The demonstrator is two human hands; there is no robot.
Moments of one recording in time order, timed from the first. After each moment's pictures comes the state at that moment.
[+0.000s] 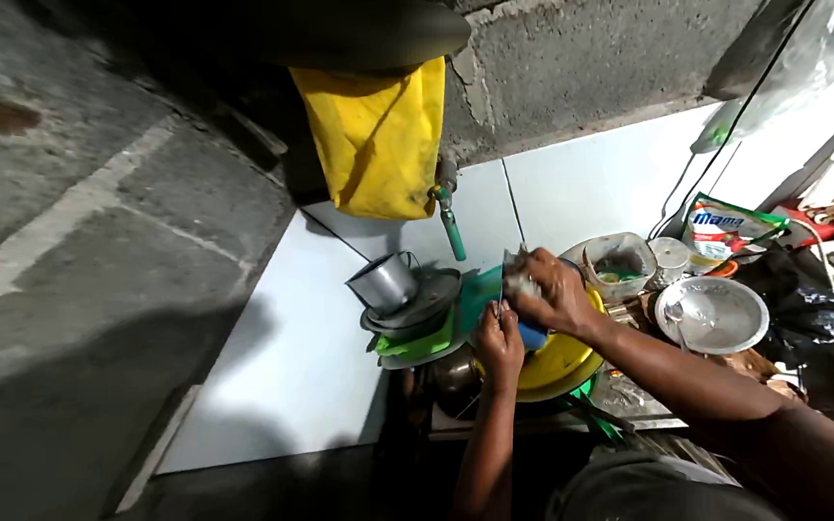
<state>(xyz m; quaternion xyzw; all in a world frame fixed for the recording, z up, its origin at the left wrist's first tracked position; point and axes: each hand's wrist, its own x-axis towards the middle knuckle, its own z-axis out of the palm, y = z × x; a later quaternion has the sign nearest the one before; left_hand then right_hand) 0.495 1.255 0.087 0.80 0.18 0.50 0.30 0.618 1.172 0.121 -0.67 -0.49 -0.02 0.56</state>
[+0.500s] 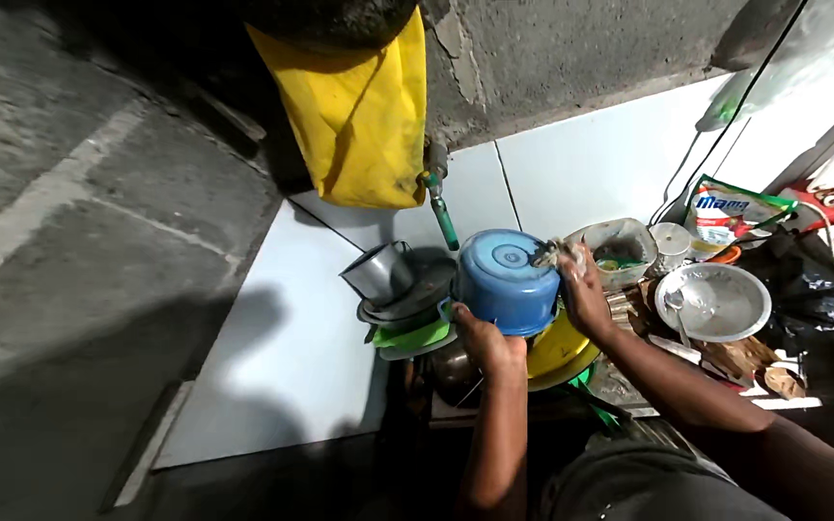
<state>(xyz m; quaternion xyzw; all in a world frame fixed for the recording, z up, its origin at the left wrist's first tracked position) 0.516 1.230 0.131 0.30 0.37 0.48 0.74 0.608 1.158 0.060 -0.53 -0.21 0.12 0.81</state>
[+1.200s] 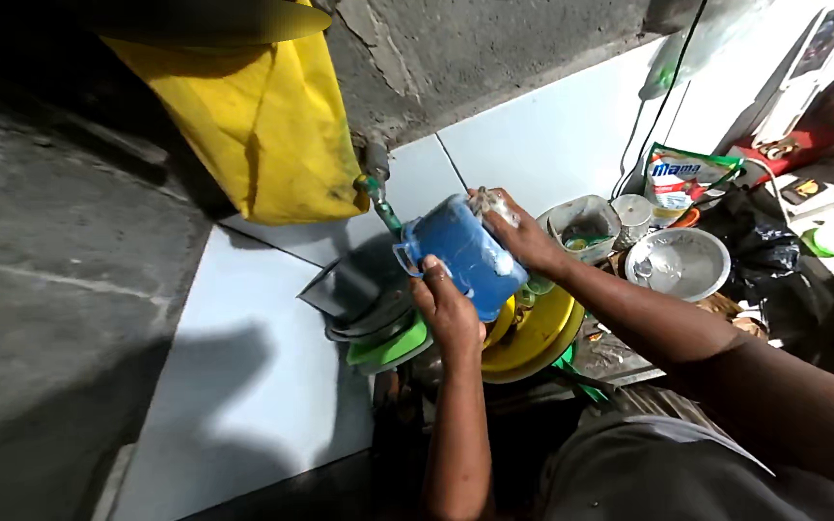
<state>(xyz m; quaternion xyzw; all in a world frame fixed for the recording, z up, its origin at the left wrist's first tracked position) 0.518 1.238 0.161 0.62 0.25 0.44 0.60 0.642 1.173 0.137 -0.60 -0.34 0.18 0.70</state>
